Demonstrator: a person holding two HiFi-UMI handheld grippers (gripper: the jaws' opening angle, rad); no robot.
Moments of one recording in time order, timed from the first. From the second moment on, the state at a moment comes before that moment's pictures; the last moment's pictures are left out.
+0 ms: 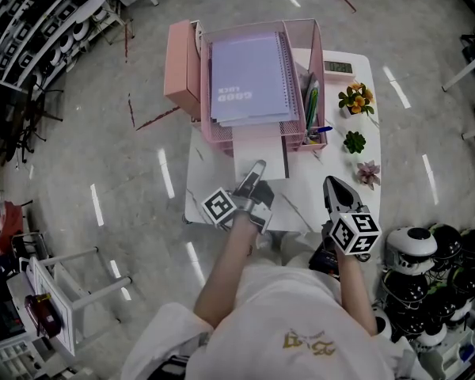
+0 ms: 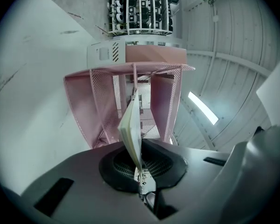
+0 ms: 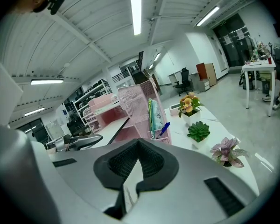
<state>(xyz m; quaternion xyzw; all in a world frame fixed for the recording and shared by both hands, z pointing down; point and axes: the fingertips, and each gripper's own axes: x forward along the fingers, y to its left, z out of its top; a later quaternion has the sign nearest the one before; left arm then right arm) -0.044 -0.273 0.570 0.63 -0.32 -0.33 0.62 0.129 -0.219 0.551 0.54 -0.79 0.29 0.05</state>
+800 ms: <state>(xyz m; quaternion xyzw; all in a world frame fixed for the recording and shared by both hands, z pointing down) -0.047 -0.315 0.579 0.62 -0.32 -0.32 0.64 0.134 -0.241 0.563 0.53 -0.79 0.31 0.06</state>
